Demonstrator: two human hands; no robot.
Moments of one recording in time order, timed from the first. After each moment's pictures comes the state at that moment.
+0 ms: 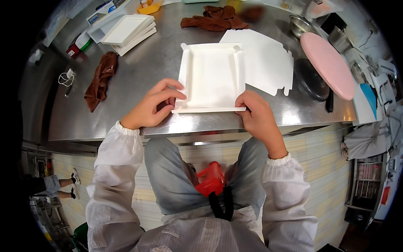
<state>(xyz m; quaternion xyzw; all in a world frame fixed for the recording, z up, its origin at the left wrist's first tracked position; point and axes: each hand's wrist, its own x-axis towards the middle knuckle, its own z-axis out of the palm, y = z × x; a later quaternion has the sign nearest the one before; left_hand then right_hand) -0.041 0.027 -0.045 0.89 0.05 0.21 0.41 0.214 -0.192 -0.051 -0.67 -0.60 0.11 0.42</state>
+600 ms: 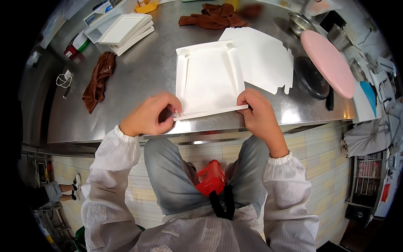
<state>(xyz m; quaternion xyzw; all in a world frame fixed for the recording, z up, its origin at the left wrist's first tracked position) -0.049 0.021 -0.044 0.92 0.04 0.17 0.36 0.214 -0.191 -0.051 -0.68 -0.58 0.12 0.43</state>
